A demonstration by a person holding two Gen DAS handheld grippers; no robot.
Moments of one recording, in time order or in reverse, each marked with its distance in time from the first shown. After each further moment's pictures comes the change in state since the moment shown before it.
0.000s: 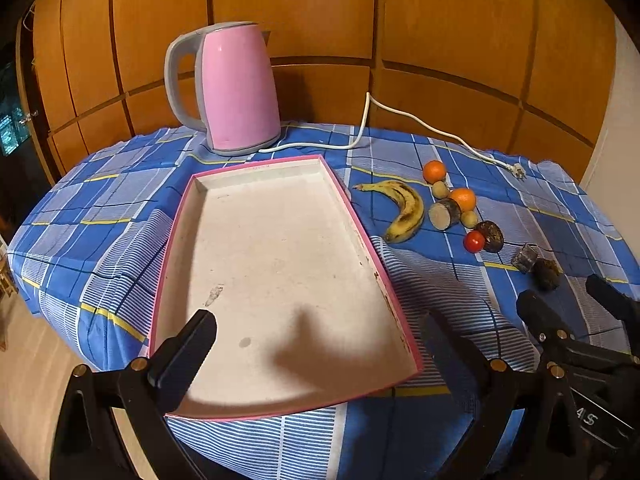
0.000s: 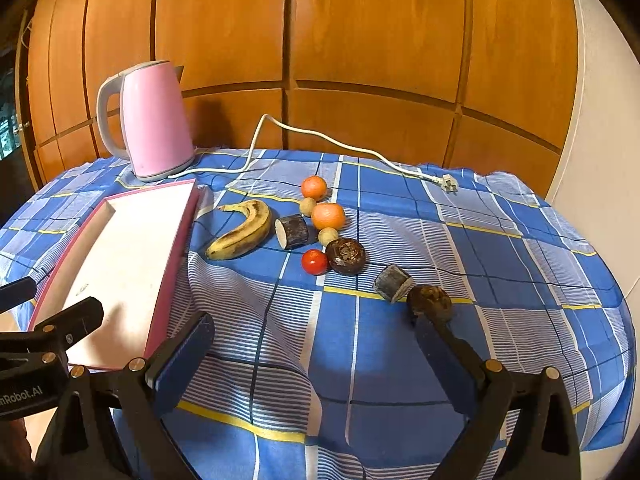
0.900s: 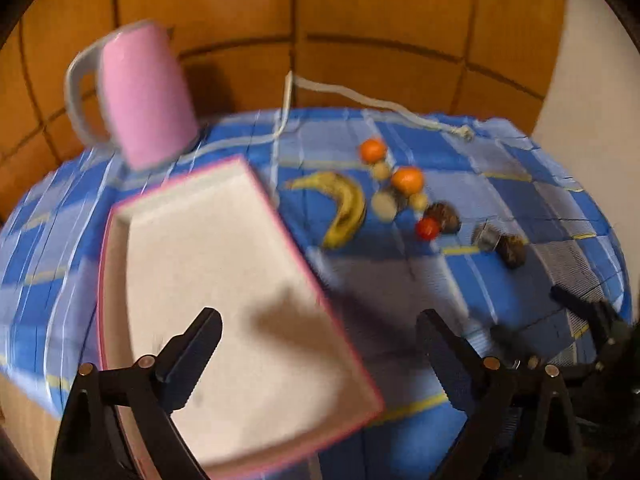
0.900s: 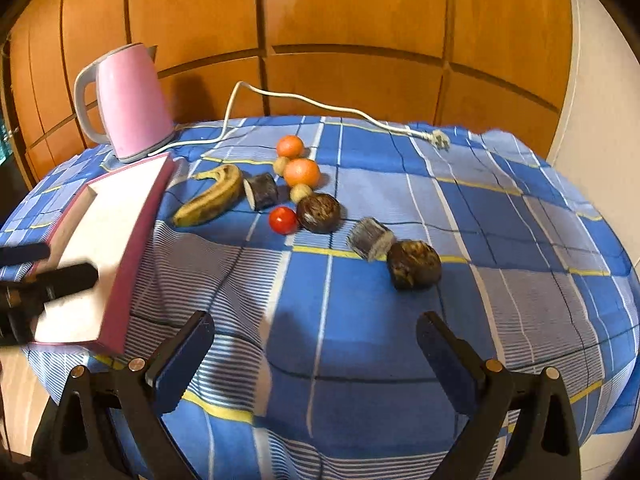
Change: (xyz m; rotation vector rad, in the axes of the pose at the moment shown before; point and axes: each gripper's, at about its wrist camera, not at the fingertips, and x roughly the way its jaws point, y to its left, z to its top) left arm 0.032 -0.027 0.042 0.204 0.088 -0.216; right arm 0.023 -0.035 -0.020 0.064 0.109 0.017
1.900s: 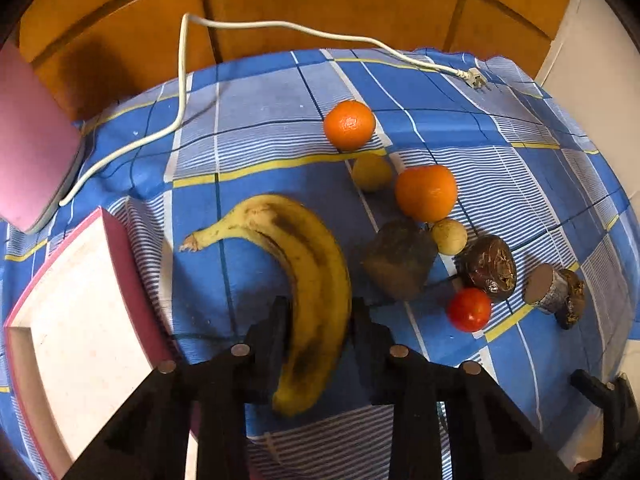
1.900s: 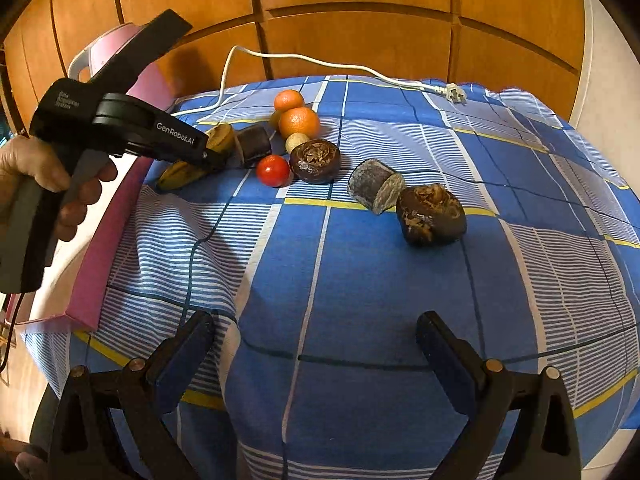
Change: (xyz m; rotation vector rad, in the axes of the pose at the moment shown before) left arm 0.156 -0.024 0.082 0.123 0.250 -0.067; right arm 0.034 -0.016 -0.018 0.024 0.094 0.088
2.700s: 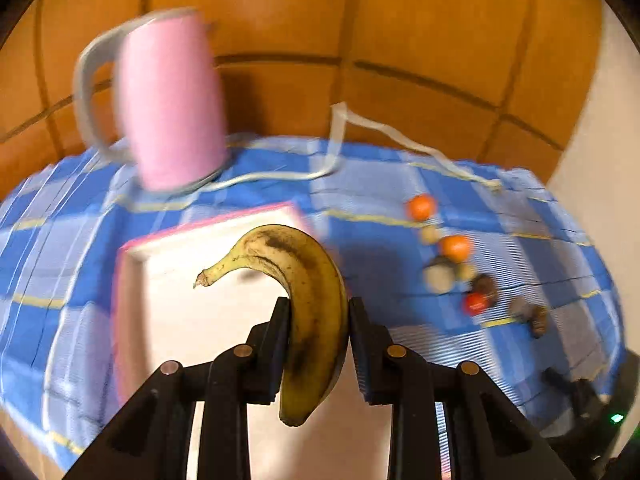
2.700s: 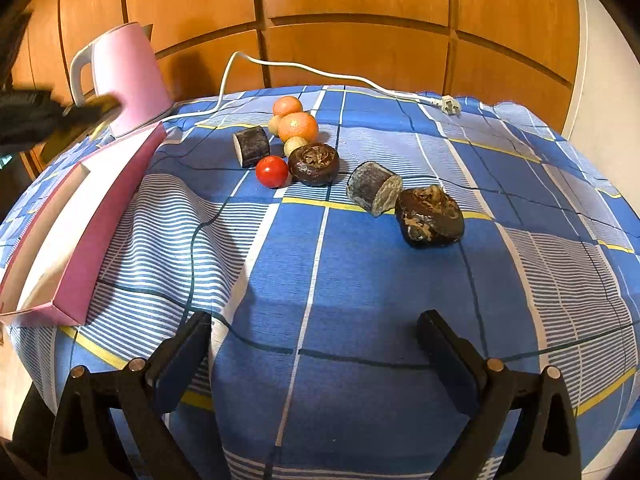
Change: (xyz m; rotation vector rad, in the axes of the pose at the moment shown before) left arm -0.118 0.092 -0.088 -0.274 -0.281 0.073; right arm 0.002 0.005 -0.007 -0.022 -0.051 -0.043
